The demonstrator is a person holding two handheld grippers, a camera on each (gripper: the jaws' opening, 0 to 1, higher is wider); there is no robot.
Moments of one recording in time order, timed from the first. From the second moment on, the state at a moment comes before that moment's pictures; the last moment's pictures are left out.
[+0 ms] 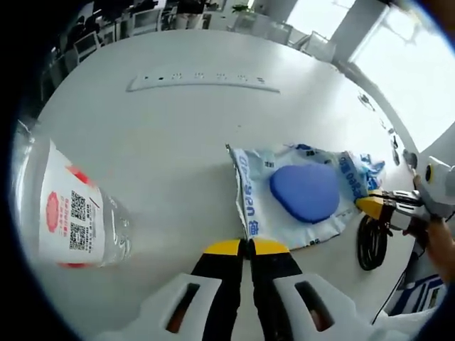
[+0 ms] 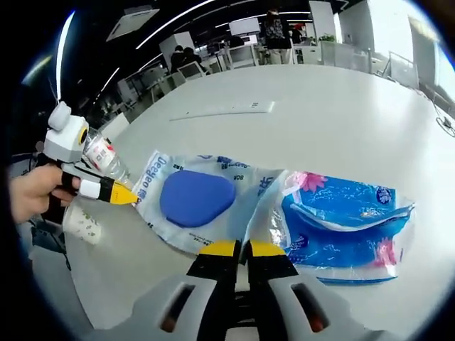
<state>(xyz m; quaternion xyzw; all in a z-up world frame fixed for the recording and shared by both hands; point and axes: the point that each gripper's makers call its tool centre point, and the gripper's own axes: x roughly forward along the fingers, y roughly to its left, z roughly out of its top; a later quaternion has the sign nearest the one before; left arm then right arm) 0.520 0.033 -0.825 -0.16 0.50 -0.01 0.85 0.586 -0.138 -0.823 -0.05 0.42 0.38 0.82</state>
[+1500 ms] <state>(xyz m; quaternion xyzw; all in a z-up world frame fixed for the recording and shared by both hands) 0.515 0.005 -0.774 -0.19 0.42 -0.10 0.88 0.567 -0.145 -0.793 -0.11 0.37 0.41 0.83</state>
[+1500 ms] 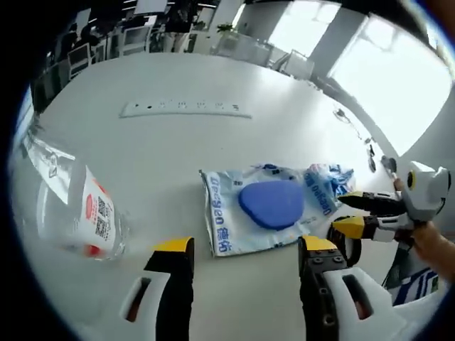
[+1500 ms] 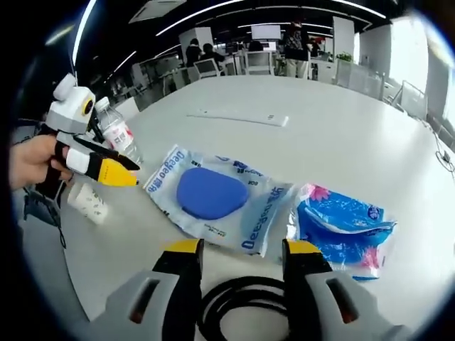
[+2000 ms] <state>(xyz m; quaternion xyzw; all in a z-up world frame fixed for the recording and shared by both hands) 0.493 -0.007 -0.735 -0.15 0.37 -0.14 0.91 0.552 -0.167 -0.765 -0.12 0.36 0.40 0.84</state>
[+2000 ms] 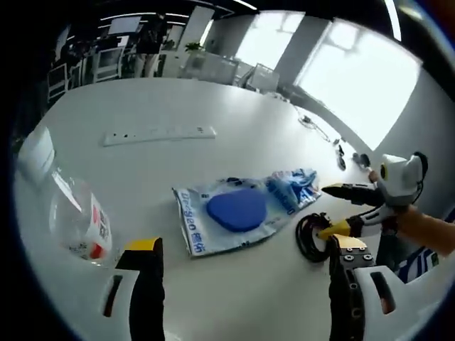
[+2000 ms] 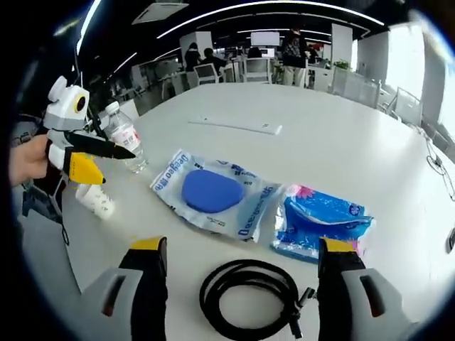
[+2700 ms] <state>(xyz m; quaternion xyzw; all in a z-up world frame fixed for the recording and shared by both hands) 0.438 0.026 -0.710 -0.16 0.36 -0.12 0.91 0.534 -0.202 -0.738 -0.12 0.35 0.38 0.85</state>
